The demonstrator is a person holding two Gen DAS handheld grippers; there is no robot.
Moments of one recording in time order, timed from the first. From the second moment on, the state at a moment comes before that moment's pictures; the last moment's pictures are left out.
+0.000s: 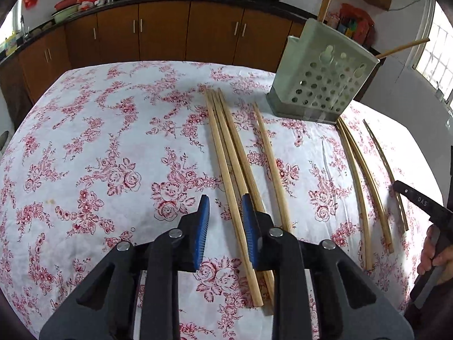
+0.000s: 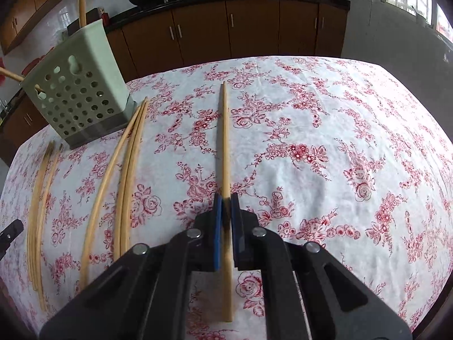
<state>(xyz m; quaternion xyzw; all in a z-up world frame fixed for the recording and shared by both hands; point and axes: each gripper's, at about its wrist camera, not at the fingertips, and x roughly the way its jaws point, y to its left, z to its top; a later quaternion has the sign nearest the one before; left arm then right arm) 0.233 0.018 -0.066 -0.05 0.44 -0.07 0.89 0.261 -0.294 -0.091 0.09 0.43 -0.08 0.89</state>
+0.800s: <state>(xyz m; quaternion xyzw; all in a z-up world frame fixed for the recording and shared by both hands) 0.260 0.066 -0.074 -0.04 0.43 -0.02 0.90 0.274 -0.285 -0.095 0.06 0.43 -0.07 0.90</state>
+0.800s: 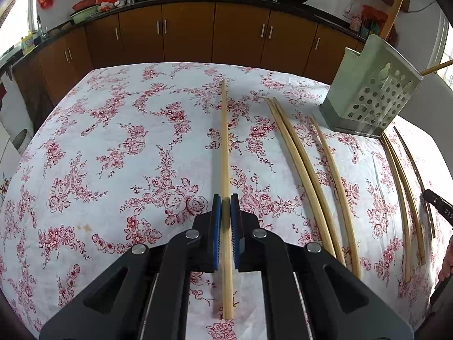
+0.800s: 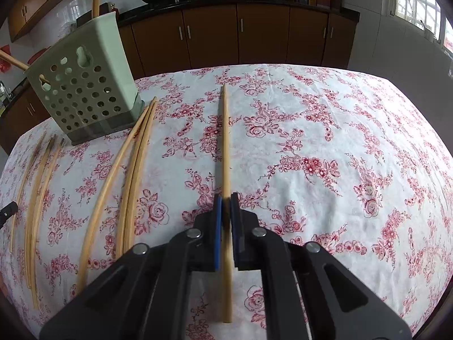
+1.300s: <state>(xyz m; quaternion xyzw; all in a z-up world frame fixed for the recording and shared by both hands) 0.254 0.065 -0.075 -0.04 0.43 -0.02 0.90 0.268 -0.283 -0.096 0.05 0.42 -0.08 0.90</state>
